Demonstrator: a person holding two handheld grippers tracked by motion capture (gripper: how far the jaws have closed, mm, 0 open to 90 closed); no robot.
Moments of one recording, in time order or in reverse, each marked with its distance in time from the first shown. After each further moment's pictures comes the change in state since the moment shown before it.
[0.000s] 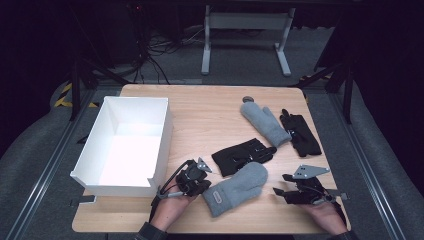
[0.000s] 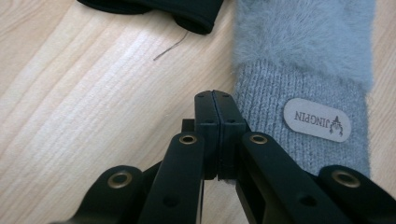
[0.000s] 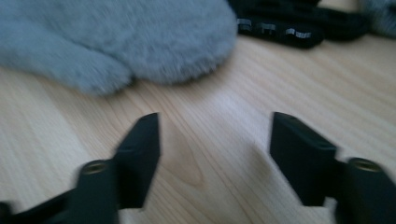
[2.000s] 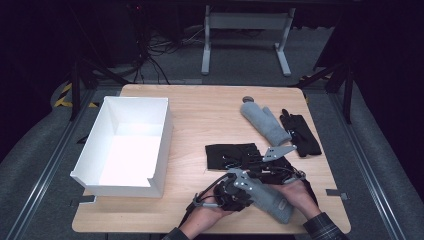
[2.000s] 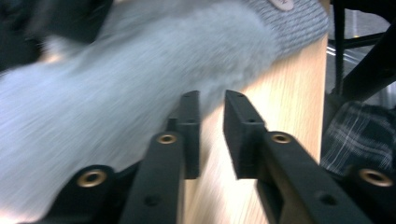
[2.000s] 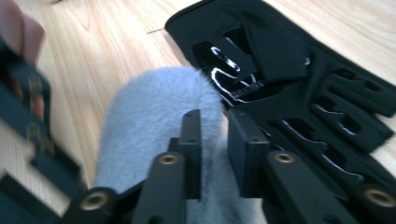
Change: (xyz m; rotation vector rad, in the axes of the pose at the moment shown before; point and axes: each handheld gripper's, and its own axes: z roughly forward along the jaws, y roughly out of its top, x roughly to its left) left arm -0.068 0.034 0.039 -0.111 -0.218 0.249; right arm 0.014 0.078 0.048 -0.011 0.201 -0.093
